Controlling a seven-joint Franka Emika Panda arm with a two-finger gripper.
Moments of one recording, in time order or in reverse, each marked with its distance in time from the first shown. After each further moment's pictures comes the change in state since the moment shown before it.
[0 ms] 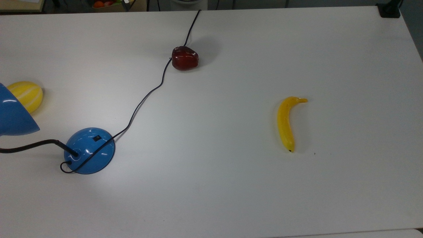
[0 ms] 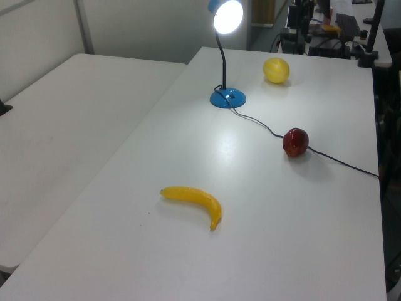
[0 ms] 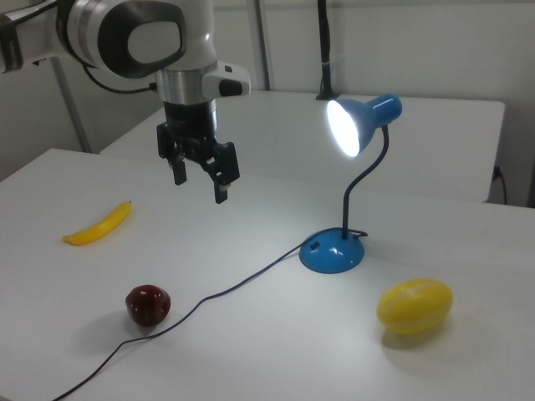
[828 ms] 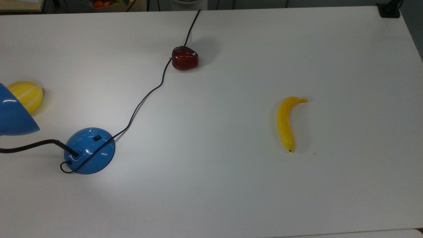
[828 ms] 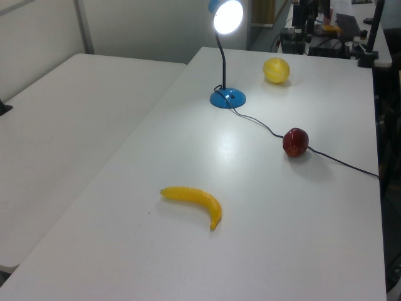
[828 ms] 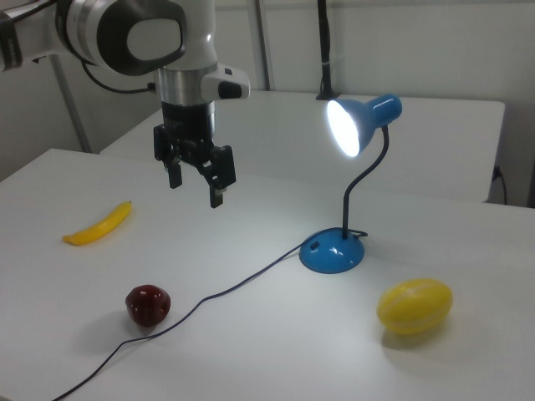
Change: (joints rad) arm -0.009 -0.004 -0.002 0.008 -0.001 -0.057 0.000
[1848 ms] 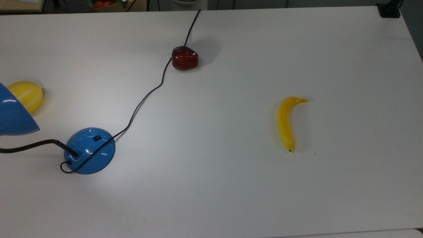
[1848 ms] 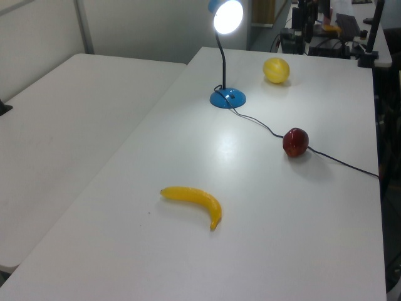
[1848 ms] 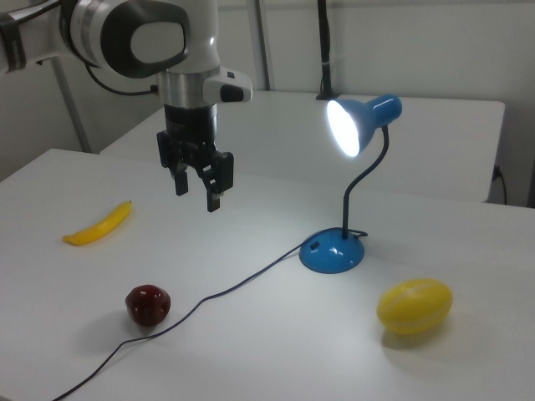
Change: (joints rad) arm -0.004 0.008 0.000 0.000 0.001 0.000 0.020
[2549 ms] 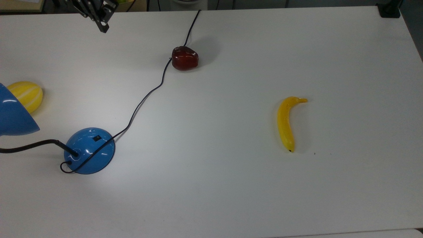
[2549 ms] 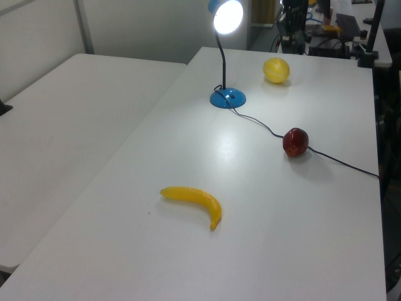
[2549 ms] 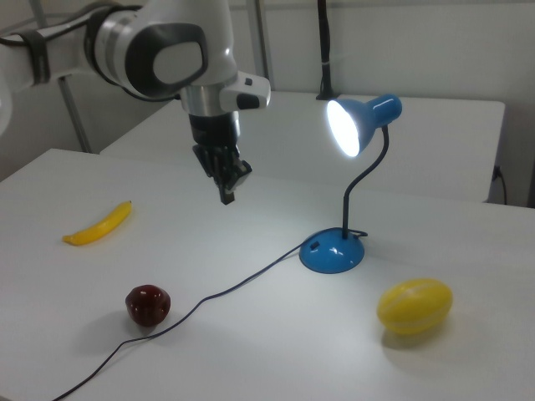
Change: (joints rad) arm -0.001 0.075 0.000 -0.001 0.009 0.205 0.152
